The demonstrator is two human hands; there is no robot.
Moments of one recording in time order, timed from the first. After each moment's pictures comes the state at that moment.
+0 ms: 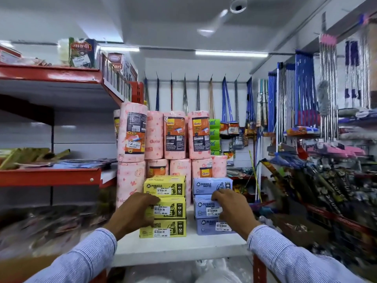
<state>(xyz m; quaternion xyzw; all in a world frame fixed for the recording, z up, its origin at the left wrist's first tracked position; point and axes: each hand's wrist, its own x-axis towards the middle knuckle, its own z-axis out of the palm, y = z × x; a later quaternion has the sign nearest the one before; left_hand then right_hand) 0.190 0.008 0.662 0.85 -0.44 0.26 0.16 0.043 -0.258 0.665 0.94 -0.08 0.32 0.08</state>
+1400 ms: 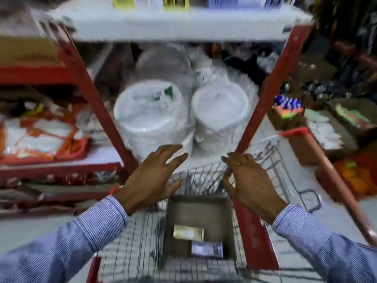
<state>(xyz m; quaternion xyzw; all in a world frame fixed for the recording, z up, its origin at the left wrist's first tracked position) 0.021 0.034 0.344 0.83 -0.53 0.09 0.14 -0.117 -0.190 0.349 0.99 -0.09 0.08 -0.07</state>
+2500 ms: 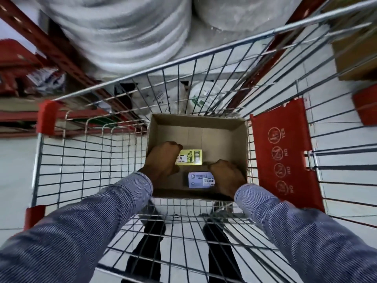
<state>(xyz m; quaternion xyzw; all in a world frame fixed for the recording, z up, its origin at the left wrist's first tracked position) -0.023 -0.005 -0.021 0.87 -0.39 -0.30 0.04 -0.155 -0.166 -0.023 0.93 -0.09 -0.31 -0.17</state>
